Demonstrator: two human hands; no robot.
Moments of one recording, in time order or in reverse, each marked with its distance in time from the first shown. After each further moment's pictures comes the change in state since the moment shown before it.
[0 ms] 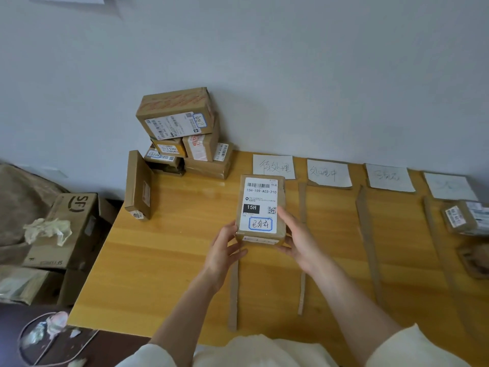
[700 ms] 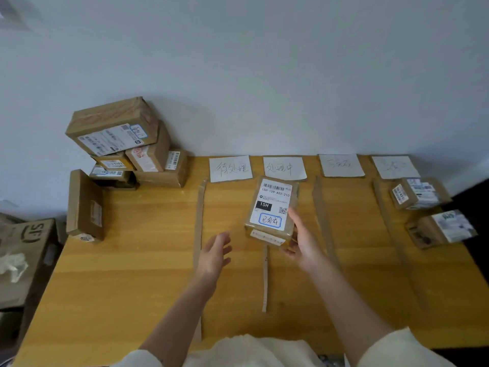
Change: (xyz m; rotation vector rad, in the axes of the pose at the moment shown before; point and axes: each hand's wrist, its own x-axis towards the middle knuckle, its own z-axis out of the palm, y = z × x) left_hand 0.012 -0.032 0.081 0.294 0.107 -0.030; right_hand -0.019 0.004 -0.105 0.244 0.337 0.113
